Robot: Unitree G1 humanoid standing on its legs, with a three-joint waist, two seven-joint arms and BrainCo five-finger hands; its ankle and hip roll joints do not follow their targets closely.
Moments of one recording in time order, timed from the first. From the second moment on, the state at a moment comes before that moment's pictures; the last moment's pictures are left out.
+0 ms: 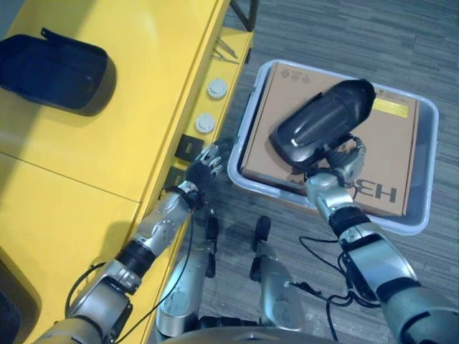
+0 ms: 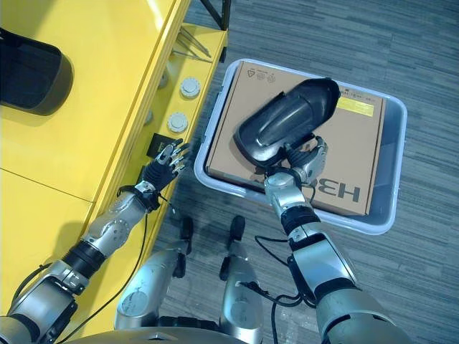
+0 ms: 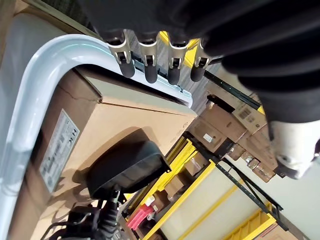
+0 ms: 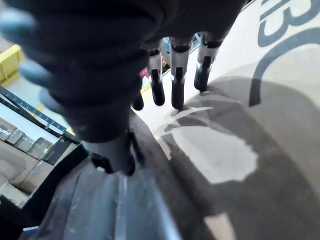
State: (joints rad) left arm -0.48 0.30 -0.49 0.32 -0.96 -0.05 -0.07; right arm -0.77 -0.45 0.33 0.87 0.38 0.11 -0.97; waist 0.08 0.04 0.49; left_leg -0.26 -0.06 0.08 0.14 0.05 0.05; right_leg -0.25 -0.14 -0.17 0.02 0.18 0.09
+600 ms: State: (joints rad) left arm -0.44 0.34 -0.47 0.25 -0.98 -0.01 -0.08; right arm -0.75 -0.56 0.33 0.78 0.34 0.11 -0.87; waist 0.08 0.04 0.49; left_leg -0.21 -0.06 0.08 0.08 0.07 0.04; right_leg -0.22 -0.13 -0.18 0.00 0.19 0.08
